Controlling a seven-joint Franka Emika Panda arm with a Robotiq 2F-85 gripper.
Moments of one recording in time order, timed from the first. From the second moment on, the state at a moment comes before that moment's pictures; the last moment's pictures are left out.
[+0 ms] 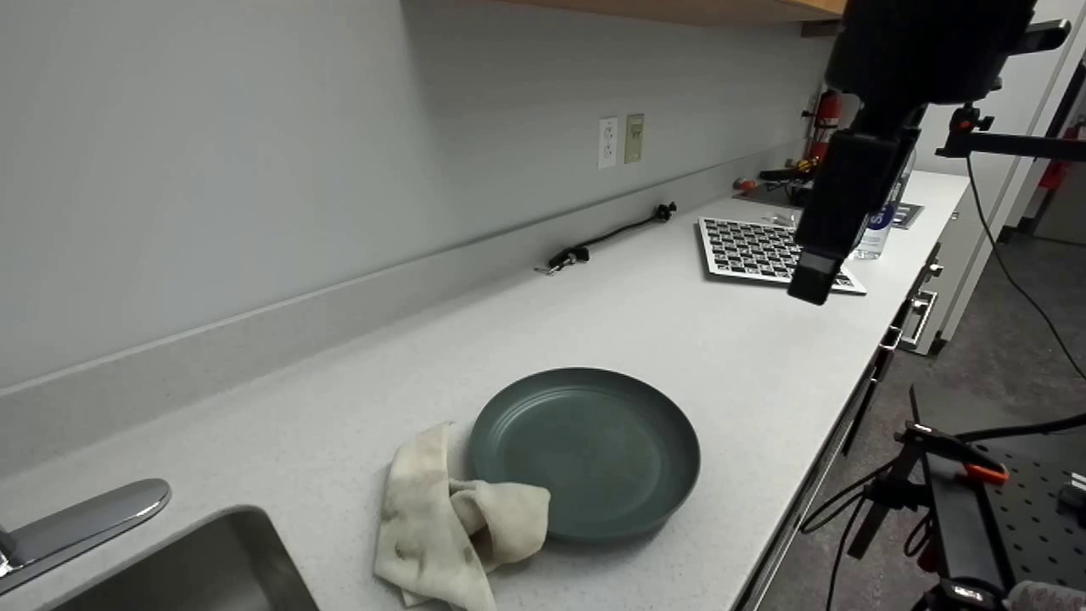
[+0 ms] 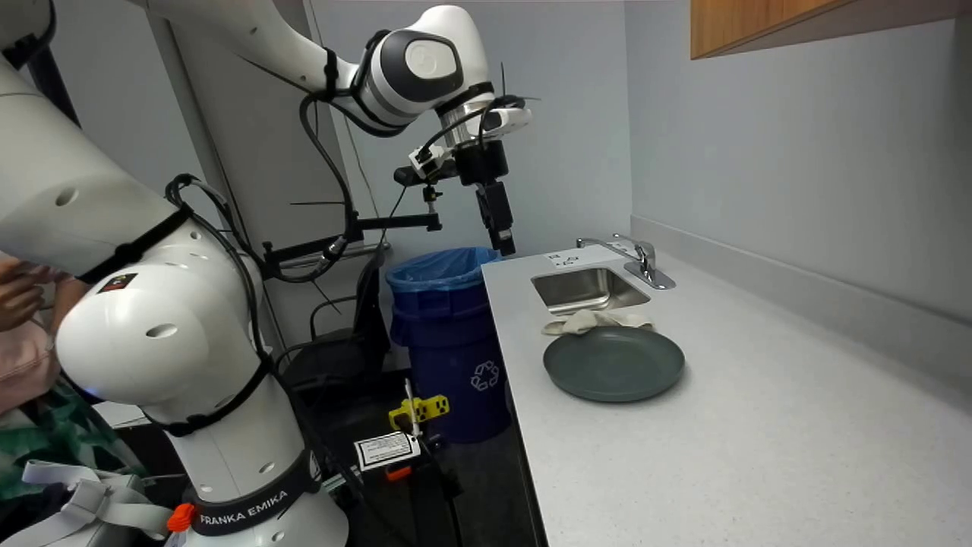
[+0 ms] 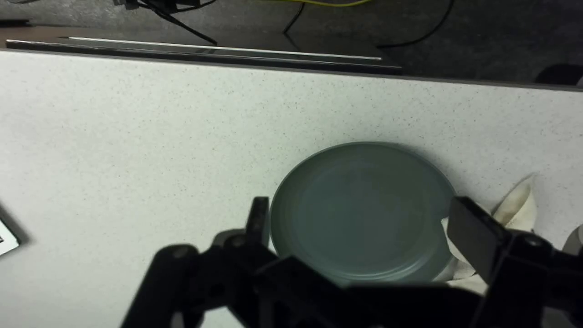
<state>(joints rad) 0.02 -0.48 0.38 -2.51 0.01 2.08 0.53</state>
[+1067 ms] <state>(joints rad) 0.05 -0.05 0.34 -2.06 -0.02 2.11 0.56</state>
